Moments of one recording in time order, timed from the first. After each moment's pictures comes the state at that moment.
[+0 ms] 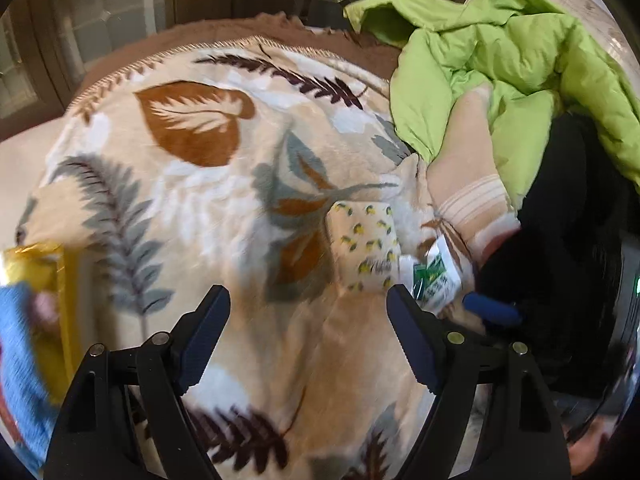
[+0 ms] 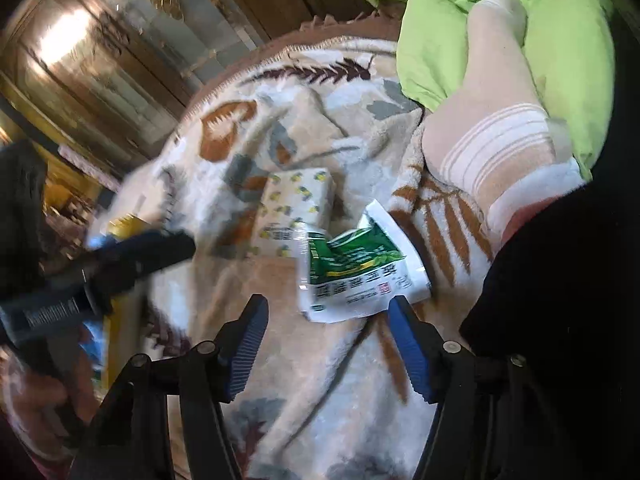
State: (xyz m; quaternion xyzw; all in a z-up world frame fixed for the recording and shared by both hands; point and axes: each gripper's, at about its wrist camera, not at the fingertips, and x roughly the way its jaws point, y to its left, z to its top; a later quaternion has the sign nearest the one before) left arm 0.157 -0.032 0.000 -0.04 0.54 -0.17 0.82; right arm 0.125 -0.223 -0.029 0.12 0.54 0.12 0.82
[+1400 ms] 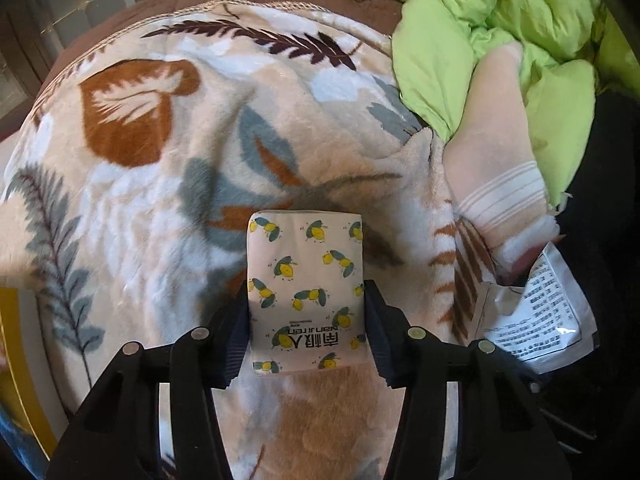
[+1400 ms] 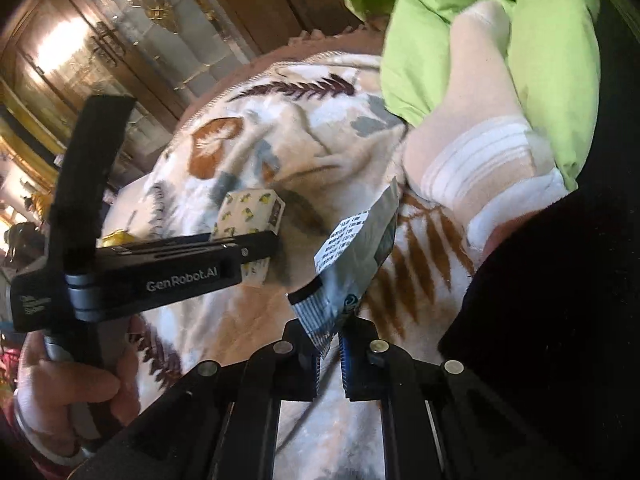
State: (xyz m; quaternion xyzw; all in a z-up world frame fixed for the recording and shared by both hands) left arm 0.179 -0.080 -0.039 -0.01 0.58 -0.15 0.80; right arm 0.126 -0.234 -0.024 0.14 0.51 0.12 0.84
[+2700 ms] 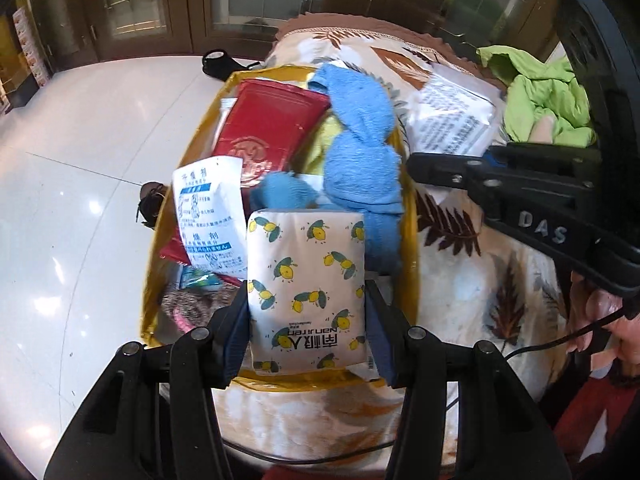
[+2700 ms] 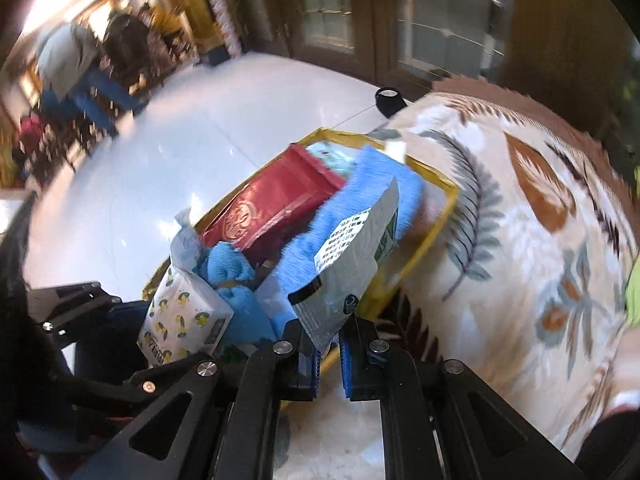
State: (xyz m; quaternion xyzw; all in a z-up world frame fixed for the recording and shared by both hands) left arm -0.031 0.196 -0.001 -0.10 0.53 -0.01 0.84; right arm 0.065 0.101 0.029 -0.16 0.49 0.35 0.79
